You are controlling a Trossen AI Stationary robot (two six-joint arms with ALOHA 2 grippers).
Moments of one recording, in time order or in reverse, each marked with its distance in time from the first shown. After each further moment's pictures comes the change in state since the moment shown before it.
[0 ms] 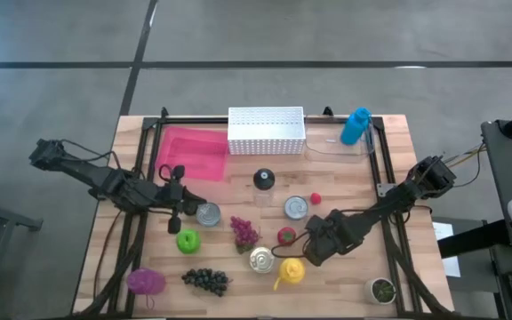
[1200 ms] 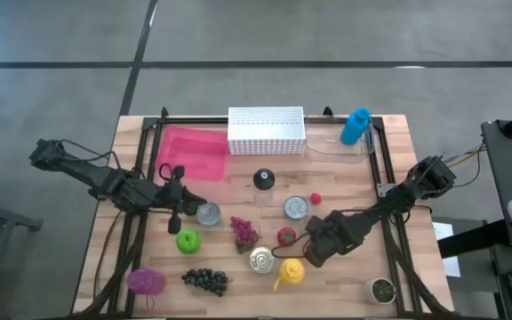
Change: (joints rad) left arm 0.000 0.000 -0.001 0.000 0.002 -0.069; right arm -0.001 0.000 -0.003 0.012 -0.030 -0.008
